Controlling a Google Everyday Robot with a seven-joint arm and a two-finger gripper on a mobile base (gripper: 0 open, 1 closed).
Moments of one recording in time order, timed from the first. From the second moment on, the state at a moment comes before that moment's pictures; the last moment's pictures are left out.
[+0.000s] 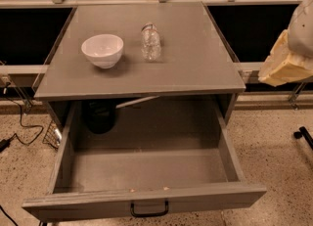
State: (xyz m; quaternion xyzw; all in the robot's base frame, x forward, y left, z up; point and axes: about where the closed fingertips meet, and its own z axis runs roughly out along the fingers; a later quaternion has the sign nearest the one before) arm 0.438 -0.214 0.984 -0.60 0.78 -0.04 0.17
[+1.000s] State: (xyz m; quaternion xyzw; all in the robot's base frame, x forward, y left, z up) arm 0.400 -0.227 0.943 -0.58 0.80 -0.04 0.16
